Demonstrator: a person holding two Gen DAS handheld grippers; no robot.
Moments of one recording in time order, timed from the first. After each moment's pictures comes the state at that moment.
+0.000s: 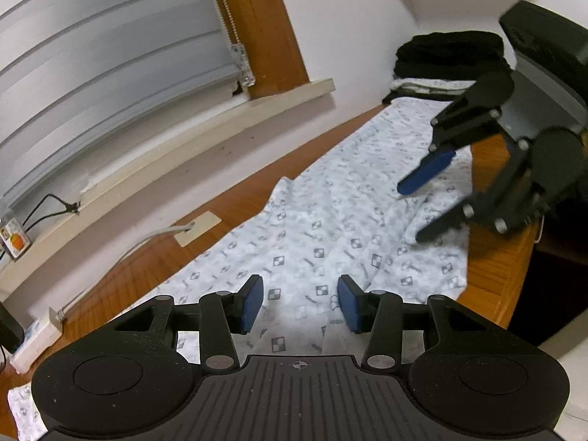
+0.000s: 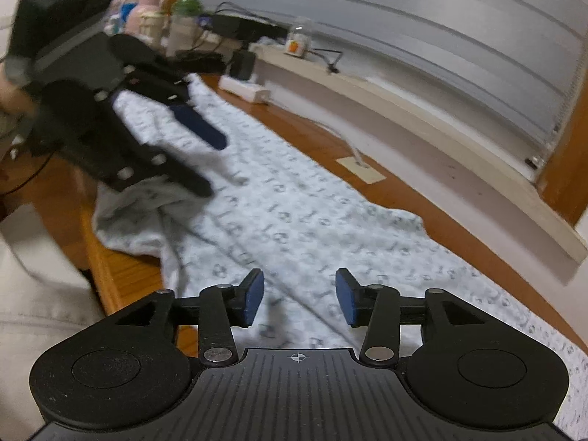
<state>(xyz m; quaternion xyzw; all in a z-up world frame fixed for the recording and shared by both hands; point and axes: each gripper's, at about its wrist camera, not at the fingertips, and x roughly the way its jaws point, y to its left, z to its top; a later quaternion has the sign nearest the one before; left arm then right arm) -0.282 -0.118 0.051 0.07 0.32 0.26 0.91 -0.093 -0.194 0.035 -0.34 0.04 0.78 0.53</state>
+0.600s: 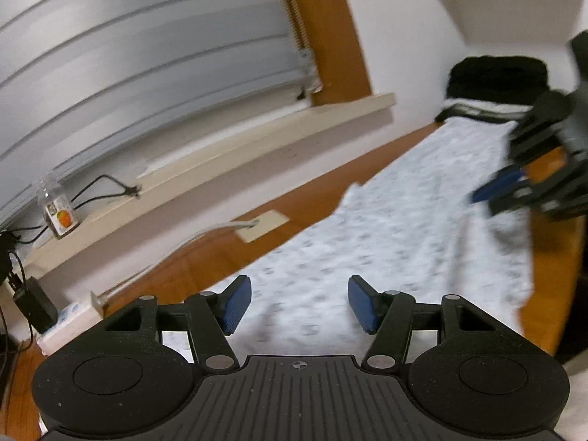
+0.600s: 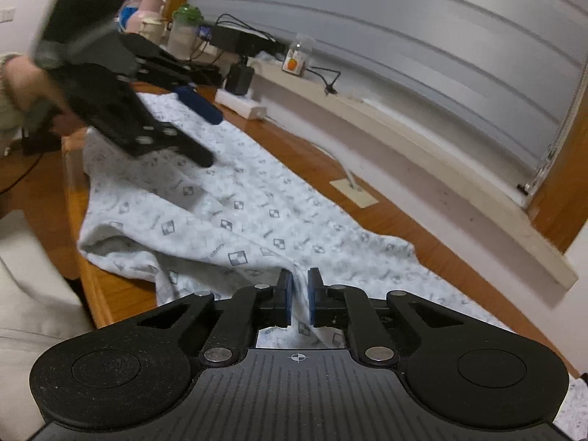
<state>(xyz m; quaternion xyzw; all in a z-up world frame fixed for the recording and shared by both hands) -0.316 -0.069 0.059 0.05 0.29 0.32 0.90 -0.096 -0.196 0.049 -0.32 0.02 0.77 0.54</state>
